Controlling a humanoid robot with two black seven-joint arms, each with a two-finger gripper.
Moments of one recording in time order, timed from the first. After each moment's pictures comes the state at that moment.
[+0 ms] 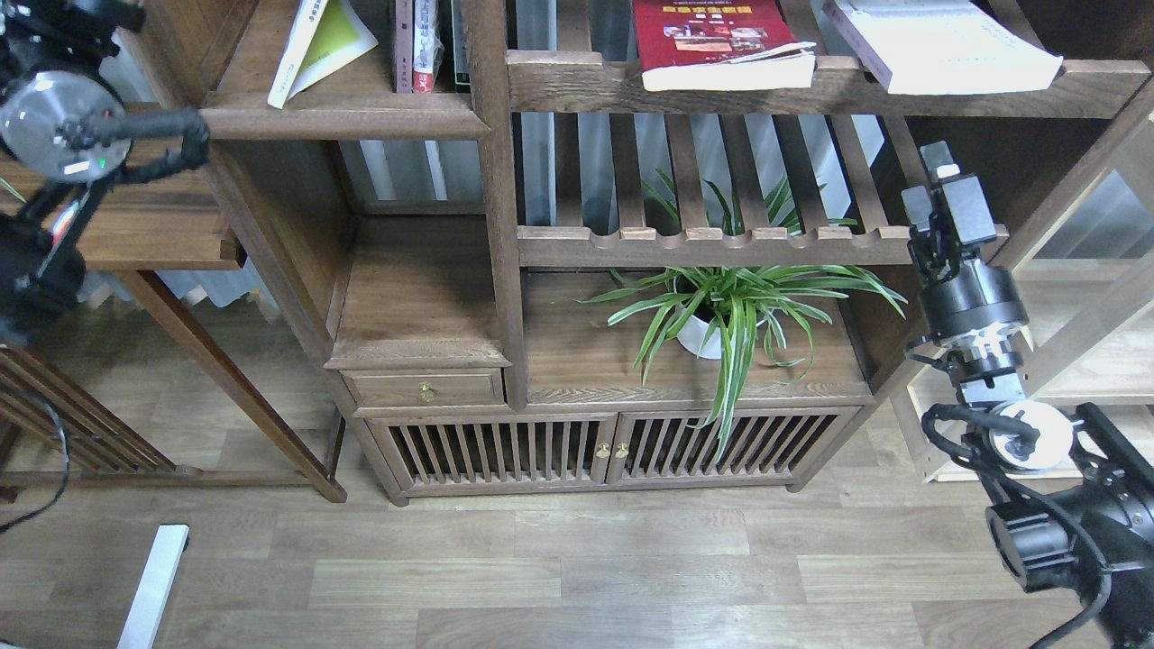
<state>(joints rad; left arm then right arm) -0.95 0.44 -0.99 -1.33 0.26 -0.45 -0.21 0.27 -0.36 1.34 1.05 0.24 0.58 0.11</state>
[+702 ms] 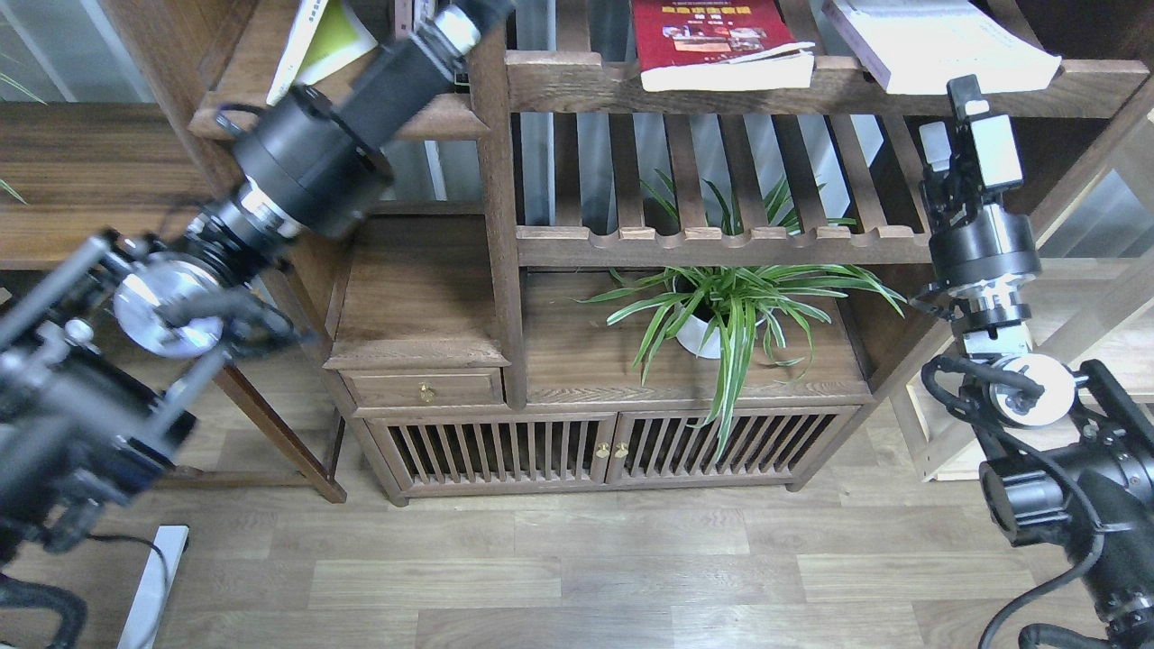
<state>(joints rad) -0.67 0.25 -0.96 -1.50 -0.01 -0.49 0.05 0.36 -0.33 1.36 1.06 0.24 0.58 0.11</state>
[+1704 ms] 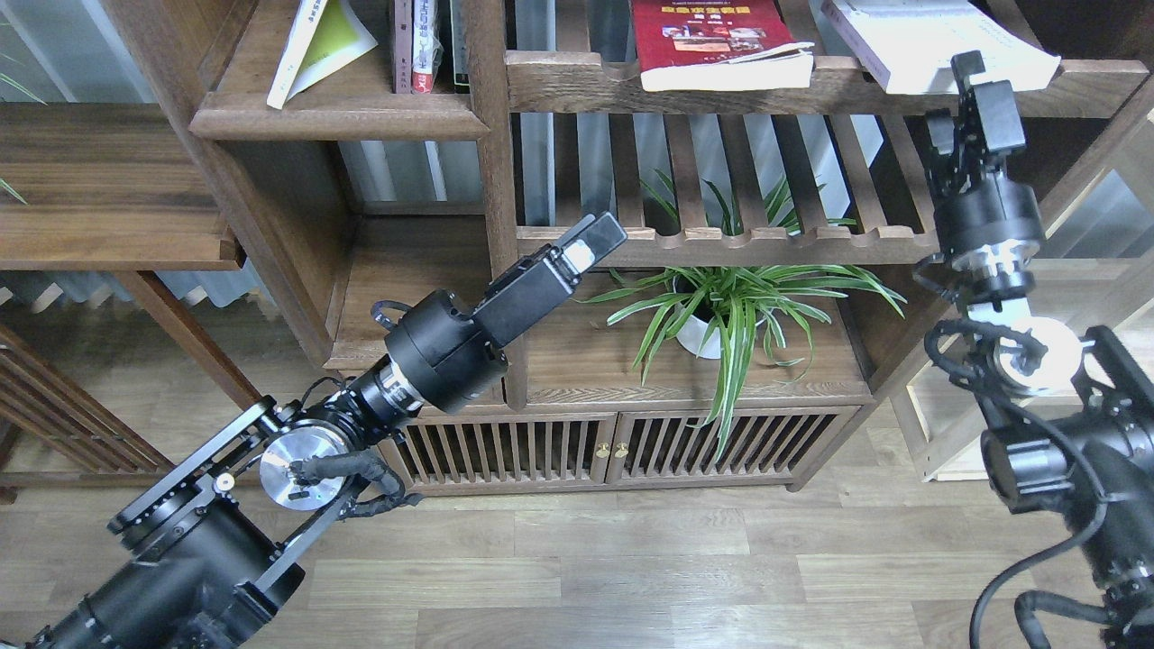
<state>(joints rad) -0.41 0.07 -0.87 -1.47 0.08 -0.49 0.06 0.46 -0.34 1.36 1.04 0.27 0.39 0.11</state>
